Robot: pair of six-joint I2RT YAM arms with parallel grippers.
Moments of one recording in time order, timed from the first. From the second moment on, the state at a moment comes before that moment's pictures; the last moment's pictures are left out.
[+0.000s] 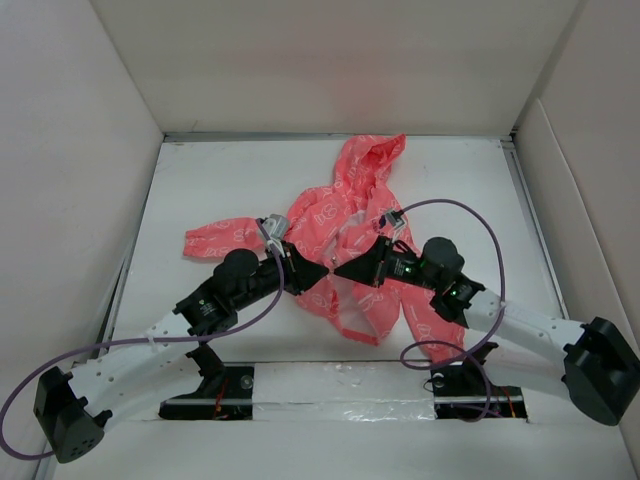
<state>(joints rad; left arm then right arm) -0.85 0.76 0.56 0.01 0.10 -0.68 0.74 1.09 0.49 0.61 -0.50 1.01</state>
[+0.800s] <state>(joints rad) -0.84 0.69 0.46 0.02 0.06 -0.68 0.66 1.45 0.51 1.07 -0.62 1.39</state>
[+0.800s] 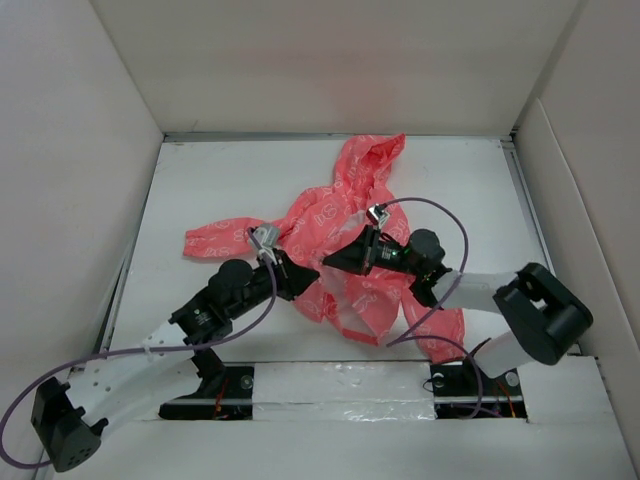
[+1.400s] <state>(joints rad) -1.18 0.63 0.45 -0.34 -0.26 -0.81 0.42 1.62 0.83 1.29 -0.48 1.62</state>
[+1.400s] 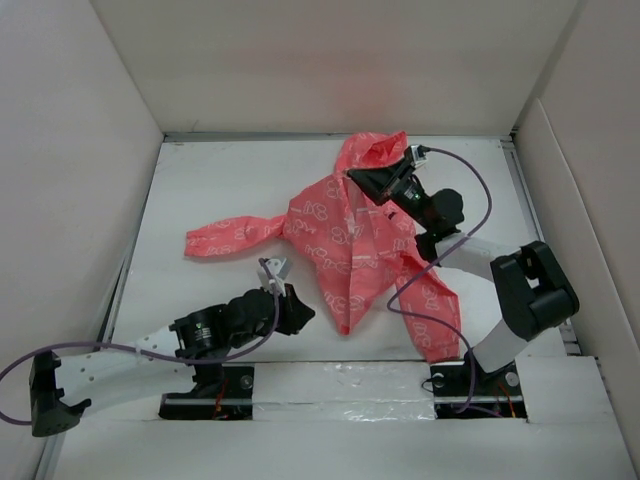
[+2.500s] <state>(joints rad) -1.36 0.68 0.21 0.45 -0.58 -1.59 0.93 1.04 0.20 1.21 0.05 1.09</state>
